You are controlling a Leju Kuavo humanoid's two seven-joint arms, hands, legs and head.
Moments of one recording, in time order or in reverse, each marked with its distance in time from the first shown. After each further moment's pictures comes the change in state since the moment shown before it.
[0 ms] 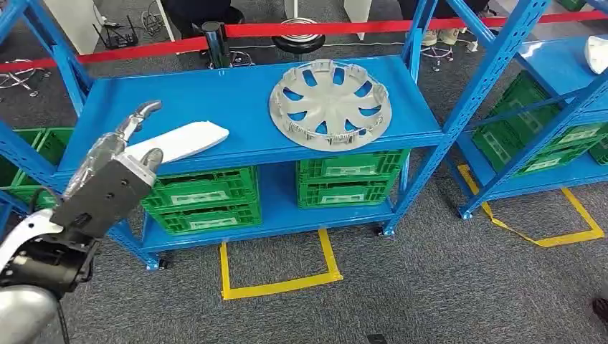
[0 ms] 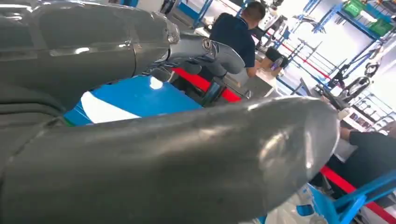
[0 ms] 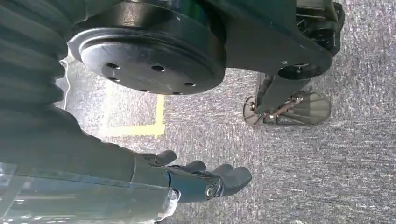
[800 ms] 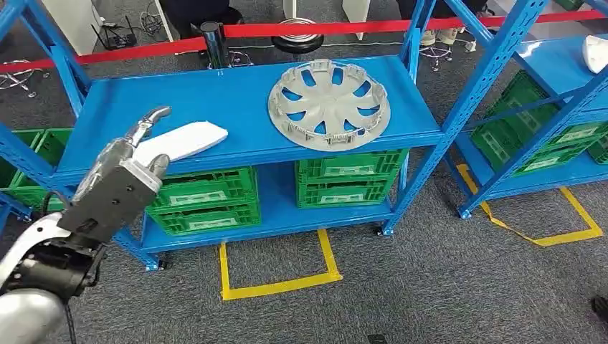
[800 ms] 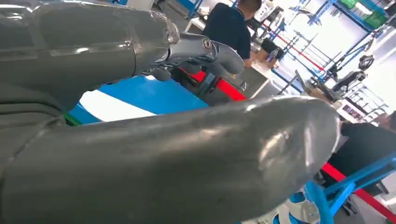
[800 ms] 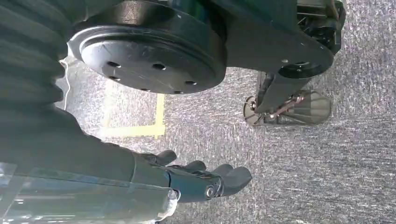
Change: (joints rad) left arm 0.000 0.000 -0.033 0.000 0.020 0.028 -0.010; right arm 0.000 -0.001 0.008 0.000 -0.009 -0.001 0.000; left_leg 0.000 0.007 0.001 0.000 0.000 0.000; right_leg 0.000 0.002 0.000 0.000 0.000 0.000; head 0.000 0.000
